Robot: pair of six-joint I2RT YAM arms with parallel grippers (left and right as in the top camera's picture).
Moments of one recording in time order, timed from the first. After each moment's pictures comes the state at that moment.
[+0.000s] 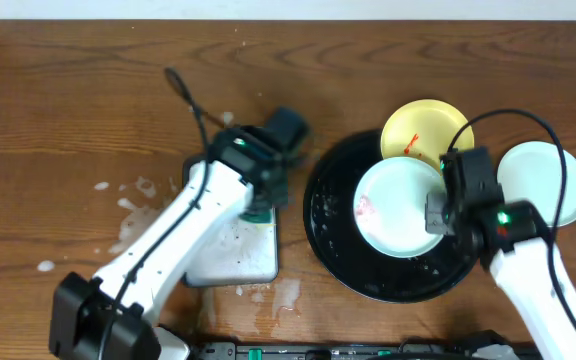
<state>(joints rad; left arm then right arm) -0.52 1.59 1.29 -1.17 -0.13 -0.69 0.29 1.11 0.88 -0.92 0.28 0.29</state>
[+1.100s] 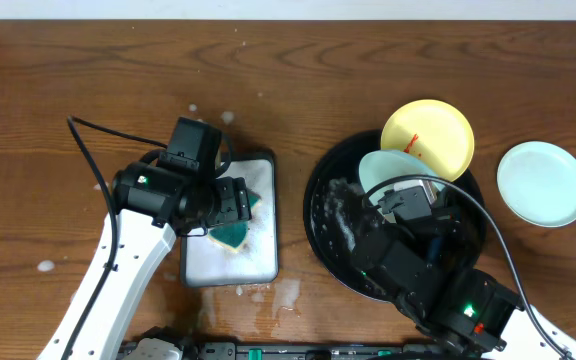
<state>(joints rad) -0.31 1.27 1.17 -1.20 0.09 -0.48 1.00 0.98 0.88 -0.93 1.20 0.17</state>
